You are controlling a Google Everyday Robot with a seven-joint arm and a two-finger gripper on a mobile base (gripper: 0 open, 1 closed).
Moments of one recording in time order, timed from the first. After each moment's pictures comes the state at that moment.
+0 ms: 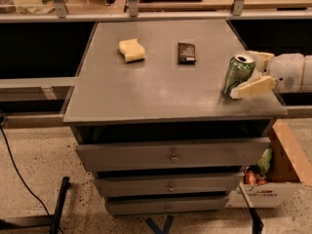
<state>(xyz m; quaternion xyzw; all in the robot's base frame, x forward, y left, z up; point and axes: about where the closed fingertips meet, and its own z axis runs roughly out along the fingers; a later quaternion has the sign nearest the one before) 0.615 -0.242 0.872 -0.43 0.68 0.29 0.52</state>
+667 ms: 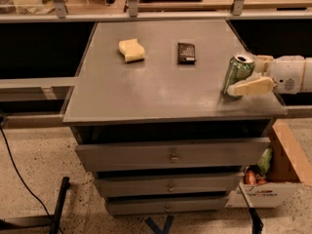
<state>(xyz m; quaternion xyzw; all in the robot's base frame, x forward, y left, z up) 0.612 -0.243 0.870 -0.43 0.68 0.29 0.52</state>
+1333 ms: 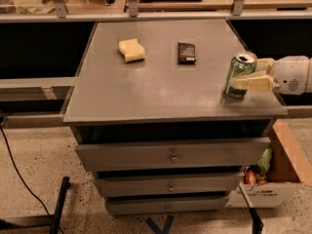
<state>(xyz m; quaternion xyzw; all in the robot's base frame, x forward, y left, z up) 0.607 -0.250 0.871 -0.42 0.69 0.28 0.52</state>
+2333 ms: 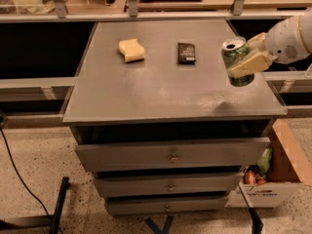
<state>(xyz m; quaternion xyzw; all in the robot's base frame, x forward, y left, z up) 0.609 -0.231 0.916 -0.52 0.75 0.15 0.39</state>
